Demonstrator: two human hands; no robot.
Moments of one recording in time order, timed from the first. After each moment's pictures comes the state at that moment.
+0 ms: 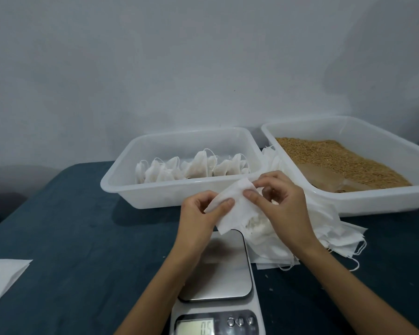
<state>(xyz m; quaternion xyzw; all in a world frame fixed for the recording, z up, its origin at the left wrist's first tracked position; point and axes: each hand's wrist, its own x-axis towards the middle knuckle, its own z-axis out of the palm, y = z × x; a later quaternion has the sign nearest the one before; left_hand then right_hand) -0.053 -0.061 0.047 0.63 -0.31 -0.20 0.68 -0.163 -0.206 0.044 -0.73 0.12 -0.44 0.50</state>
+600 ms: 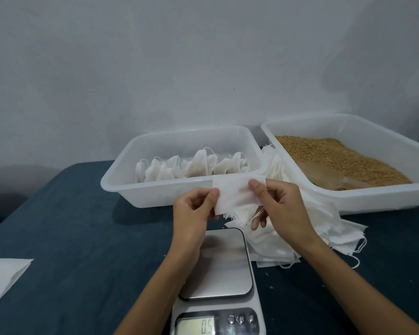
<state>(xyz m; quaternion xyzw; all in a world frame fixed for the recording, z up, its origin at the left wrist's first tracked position) -0.050 -0.064 0.046 0.62 -0.24 -0.16 0.73 -0.163 -0.204 0.045 -0.71 0.10 -0.37 0.60</state>
